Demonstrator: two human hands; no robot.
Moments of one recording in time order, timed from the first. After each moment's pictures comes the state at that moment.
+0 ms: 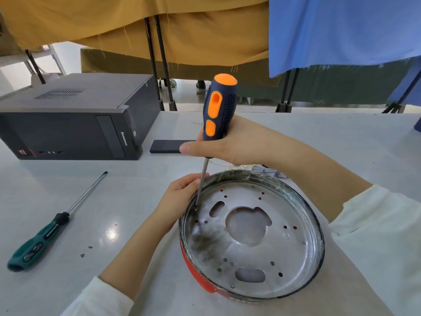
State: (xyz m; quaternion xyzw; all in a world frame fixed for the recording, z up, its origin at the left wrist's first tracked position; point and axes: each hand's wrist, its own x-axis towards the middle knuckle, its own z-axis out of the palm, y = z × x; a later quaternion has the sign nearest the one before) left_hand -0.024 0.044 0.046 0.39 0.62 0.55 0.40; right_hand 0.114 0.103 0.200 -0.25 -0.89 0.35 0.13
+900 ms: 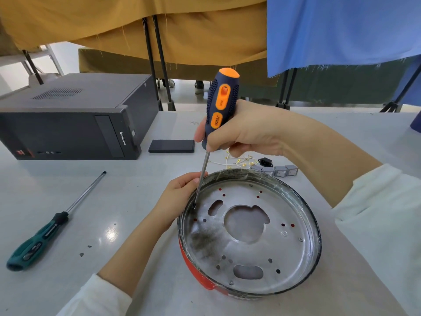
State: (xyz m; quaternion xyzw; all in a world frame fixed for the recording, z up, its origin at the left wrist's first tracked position) left_hand -0.023 0.043 0.048 0.40 0.63 0.54 0.38; right_hand 0.123 0.113 0.216 -0.27 -0.82 0.50 0.11
